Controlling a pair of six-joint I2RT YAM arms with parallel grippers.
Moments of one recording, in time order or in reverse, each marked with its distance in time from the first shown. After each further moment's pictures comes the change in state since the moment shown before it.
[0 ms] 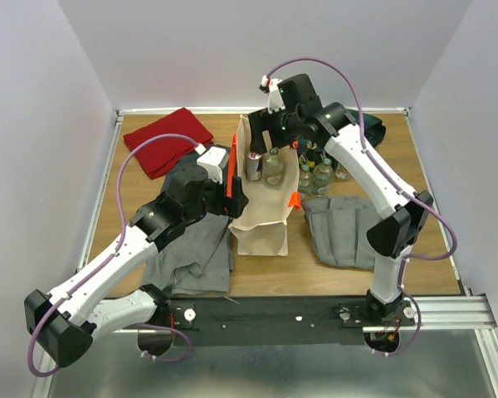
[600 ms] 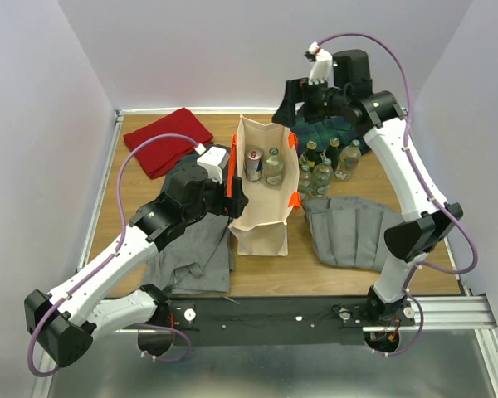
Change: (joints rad) left arm 0.000 0.000 0.000 0.000 0.000 0.000; right arm -0.228 -0.123 -0.027 0.087 -0.240 0.043
